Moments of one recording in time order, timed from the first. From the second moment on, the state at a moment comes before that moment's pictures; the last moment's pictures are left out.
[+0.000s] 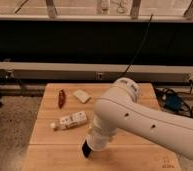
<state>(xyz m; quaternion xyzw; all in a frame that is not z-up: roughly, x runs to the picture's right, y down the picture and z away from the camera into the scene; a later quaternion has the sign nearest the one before) 0.005 0.181 0.560 -0.19 -0.25 -0.54 0.78</state>
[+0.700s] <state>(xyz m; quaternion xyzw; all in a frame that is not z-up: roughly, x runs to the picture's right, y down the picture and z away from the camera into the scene) -0.031 0.198 0.567 -0.20 -0.26 -0.58 0.75</state>
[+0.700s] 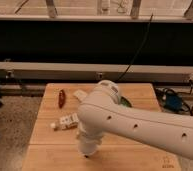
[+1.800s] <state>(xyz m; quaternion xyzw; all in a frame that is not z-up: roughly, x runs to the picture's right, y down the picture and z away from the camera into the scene) -0.052 0.236 0.611 -0.22 -0.27 -0.60 0.72</state>
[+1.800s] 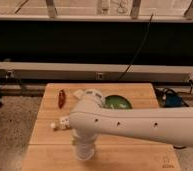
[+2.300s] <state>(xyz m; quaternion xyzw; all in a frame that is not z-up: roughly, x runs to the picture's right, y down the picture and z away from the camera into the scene) -0.052 0.243 0.621 -0.21 -0.27 -0.60 0.72</state>
